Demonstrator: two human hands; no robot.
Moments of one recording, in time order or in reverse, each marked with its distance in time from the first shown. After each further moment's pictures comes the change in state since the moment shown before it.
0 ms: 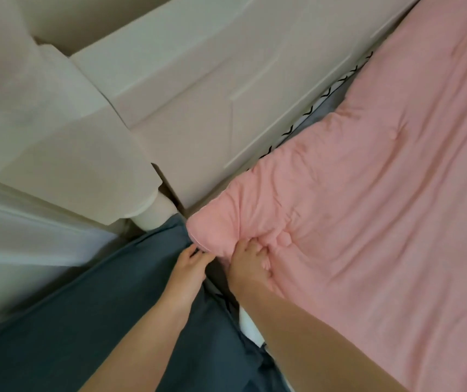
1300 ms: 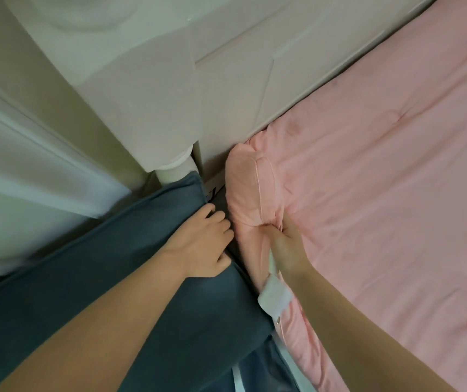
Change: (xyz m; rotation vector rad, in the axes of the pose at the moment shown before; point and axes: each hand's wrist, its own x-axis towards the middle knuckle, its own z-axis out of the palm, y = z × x) left_hand 0.002 0.002 -0.043 1.869 -0.191 1.120; right_hand -0.053 0.028 -0.046 1.259 -0.013 -0.160
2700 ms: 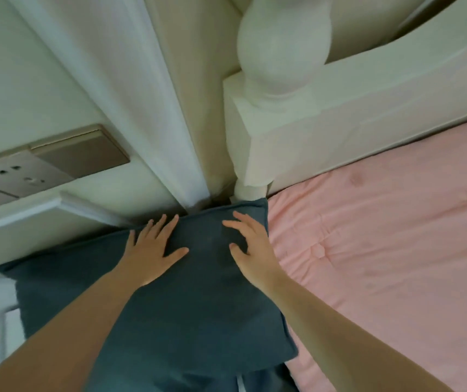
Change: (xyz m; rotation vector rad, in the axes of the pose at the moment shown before) left_hand -0.190 -0.042 0.038 -0.629 -0.122 -1.020; right_hand -0.037 -0.036 0.110 -0.687 -0.572 -0.433
